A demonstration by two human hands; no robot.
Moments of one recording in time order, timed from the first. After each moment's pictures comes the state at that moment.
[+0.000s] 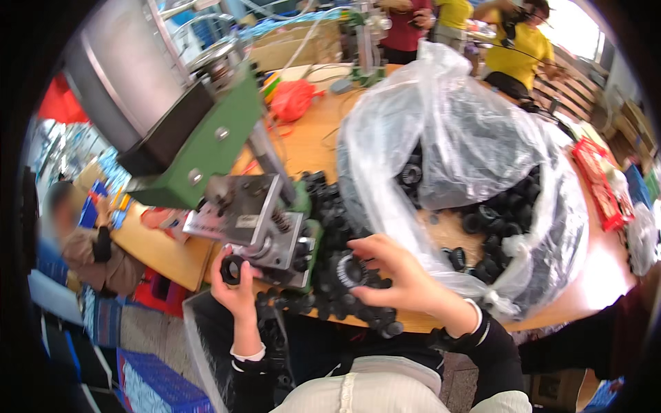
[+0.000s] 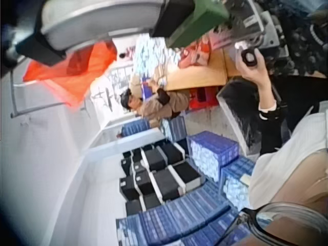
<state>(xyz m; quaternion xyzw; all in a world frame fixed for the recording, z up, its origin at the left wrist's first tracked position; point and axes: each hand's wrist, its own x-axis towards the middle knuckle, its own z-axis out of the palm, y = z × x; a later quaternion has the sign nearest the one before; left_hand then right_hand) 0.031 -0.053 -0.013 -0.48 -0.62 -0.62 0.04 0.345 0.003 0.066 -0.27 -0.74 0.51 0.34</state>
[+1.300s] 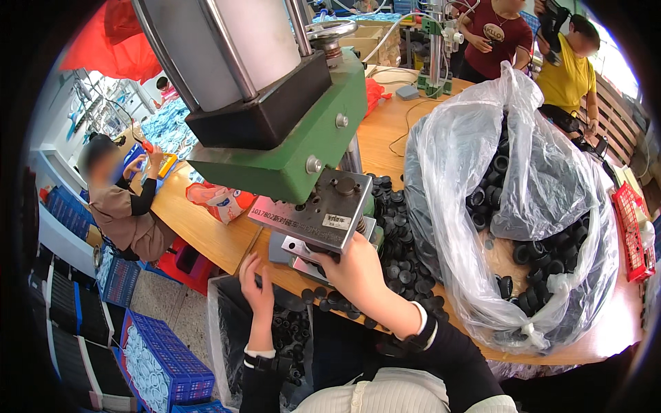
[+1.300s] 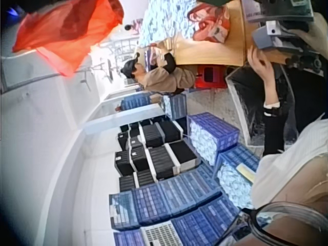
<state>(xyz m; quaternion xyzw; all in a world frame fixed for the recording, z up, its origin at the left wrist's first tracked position) -0.069 -0.089 -0.067 -0.51 -0.70 -0.48 0.12 0.161 0.011 0.058 -0.36 -0.77 0.35 0.39</state>
